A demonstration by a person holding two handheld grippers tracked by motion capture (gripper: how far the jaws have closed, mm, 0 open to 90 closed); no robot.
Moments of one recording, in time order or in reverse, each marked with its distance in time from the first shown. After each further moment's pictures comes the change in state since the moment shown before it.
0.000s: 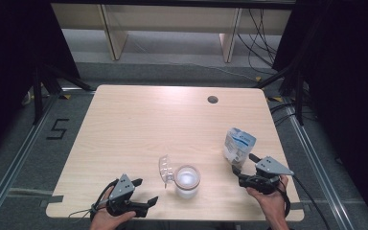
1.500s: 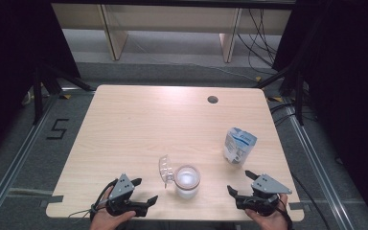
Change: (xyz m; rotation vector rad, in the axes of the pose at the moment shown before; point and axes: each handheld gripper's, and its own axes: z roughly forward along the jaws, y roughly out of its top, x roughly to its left) left arm 0.001 0.001 -0.002 0.004 0.021 0.006; right arm 0.039 -0.016 -0.031 0.080 0.058 -0.022
